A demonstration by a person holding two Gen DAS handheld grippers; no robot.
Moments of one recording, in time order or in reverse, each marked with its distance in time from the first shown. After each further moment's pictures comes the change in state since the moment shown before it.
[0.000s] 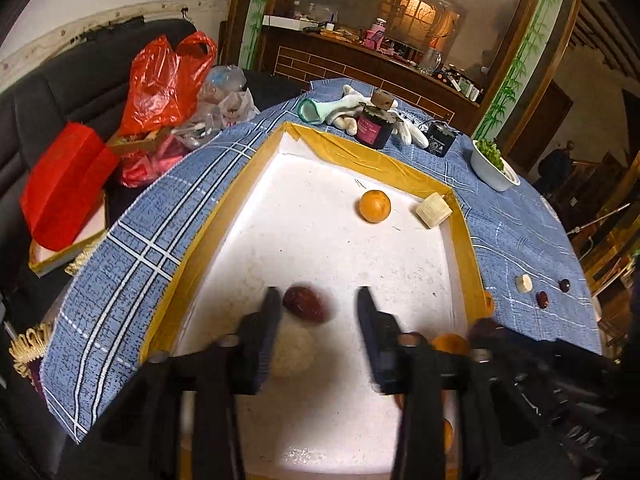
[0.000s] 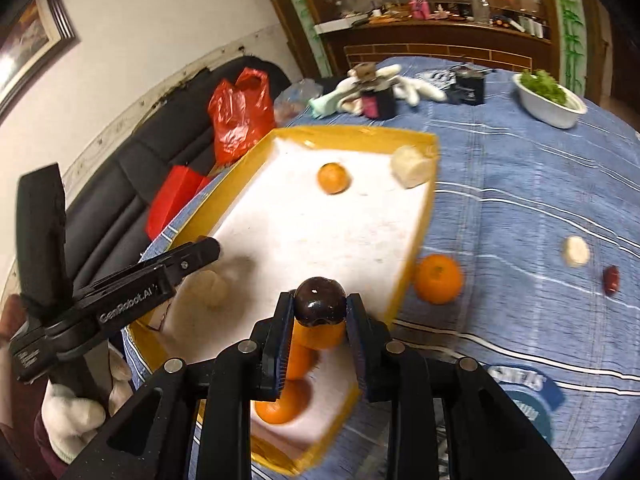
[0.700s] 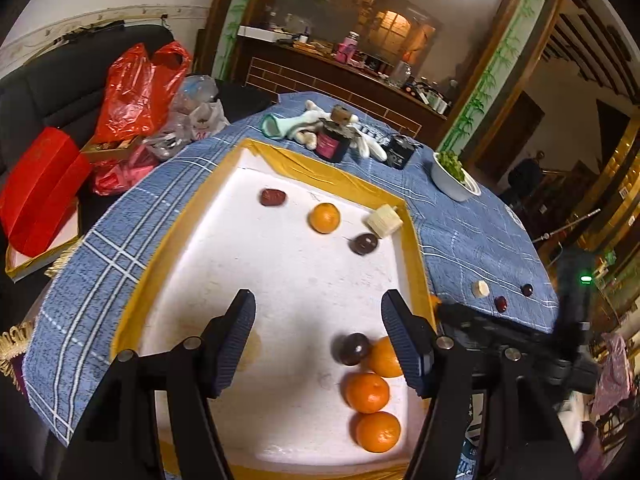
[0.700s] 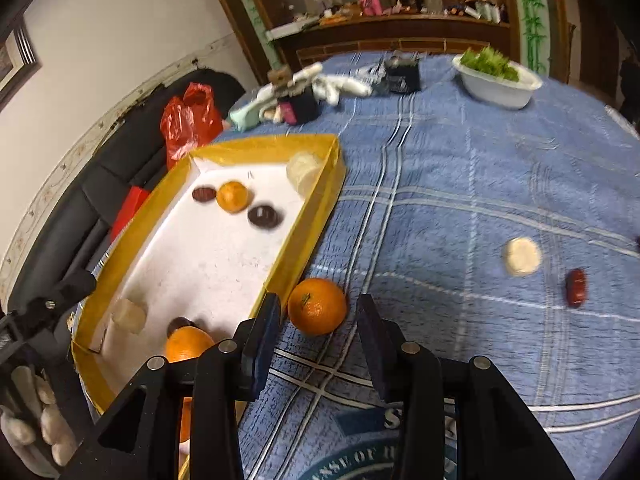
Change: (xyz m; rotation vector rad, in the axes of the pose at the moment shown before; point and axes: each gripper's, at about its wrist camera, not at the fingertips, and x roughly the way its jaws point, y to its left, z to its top) left arm -0.019 -0.022 -0.001 0.012 -0.041 -0.124; right arm 0.015 -0.085 0.008 0.093 -0.007 -0.076
